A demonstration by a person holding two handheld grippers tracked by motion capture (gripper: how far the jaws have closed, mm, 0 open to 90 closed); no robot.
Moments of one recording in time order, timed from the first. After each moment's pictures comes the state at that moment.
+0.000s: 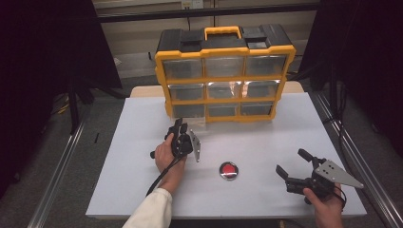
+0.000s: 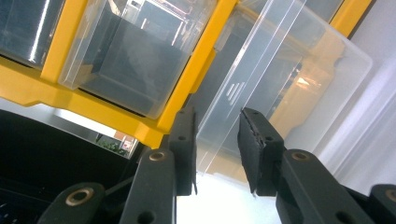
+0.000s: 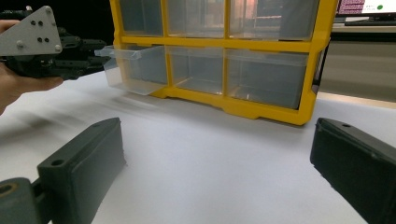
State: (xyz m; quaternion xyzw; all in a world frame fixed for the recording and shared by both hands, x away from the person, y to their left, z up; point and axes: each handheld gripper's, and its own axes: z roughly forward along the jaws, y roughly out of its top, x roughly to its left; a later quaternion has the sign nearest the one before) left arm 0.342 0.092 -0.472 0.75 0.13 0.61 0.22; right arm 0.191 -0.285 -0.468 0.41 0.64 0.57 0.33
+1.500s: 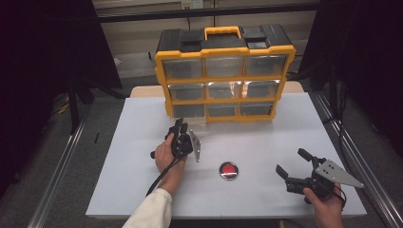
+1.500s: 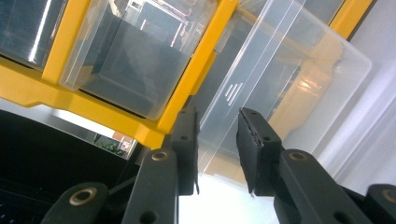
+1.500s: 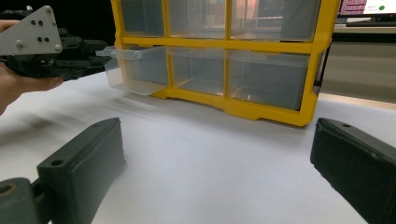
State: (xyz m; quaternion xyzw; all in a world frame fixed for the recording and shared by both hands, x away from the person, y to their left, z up) left arm 0.341 0.091 -0.471 0.75 0.13 0.61 0.22; right arm 0.192 -0.285 -0.468 0.40 0.64 0.57 0.33
